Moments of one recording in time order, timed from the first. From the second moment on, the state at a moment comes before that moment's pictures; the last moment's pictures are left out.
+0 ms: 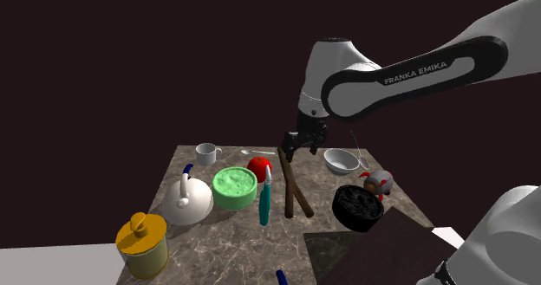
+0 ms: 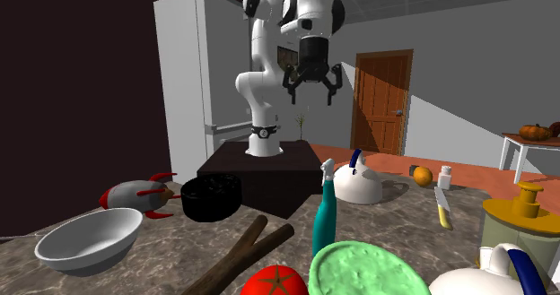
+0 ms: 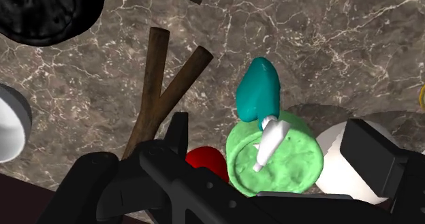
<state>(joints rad) -0.04 -0.23 0.35 -2.34 0.03 2.19 0.44</state>
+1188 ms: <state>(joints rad) 0.00 0.30 0.37 -2.14 -0.34 2.40 0.86</state>
